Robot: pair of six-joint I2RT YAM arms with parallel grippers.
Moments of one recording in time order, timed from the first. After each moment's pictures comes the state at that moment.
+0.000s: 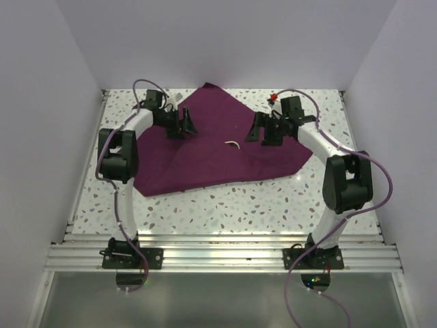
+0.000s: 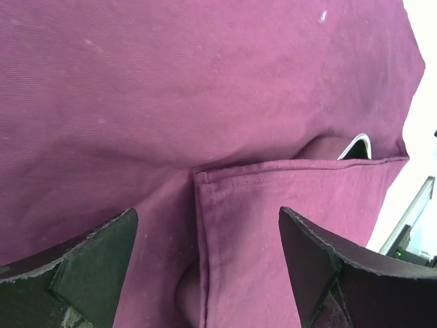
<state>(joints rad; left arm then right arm) -0.10 2.25 1.75 -0.52 0.70 -0.20 0.21 1.80 1.37 -0.46 -0.47 0.35</state>
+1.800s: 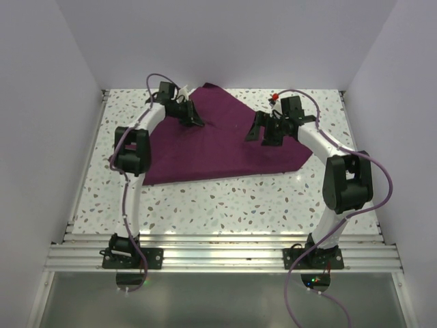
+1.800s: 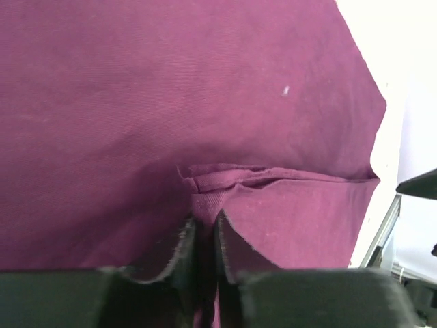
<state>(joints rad) -0.16 2.51 2.14 -0.55 0.75 -0.33 0.21 1.80 1.37 -0.45 -0.45 0.39</state>
